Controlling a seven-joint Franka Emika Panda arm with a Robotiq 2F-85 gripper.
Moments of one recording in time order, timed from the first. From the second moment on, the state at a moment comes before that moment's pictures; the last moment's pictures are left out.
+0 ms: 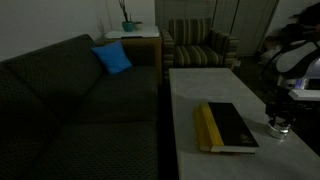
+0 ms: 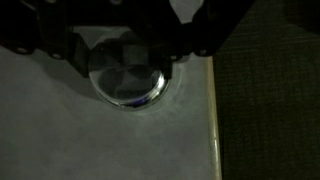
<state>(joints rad) -0.17 1.47 -0.03 -1.12 0.07 2.33 0.00</state>
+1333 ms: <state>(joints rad) -0.04 1.47 -0.12 -1.13 -0.03 2.42 0.09</state>
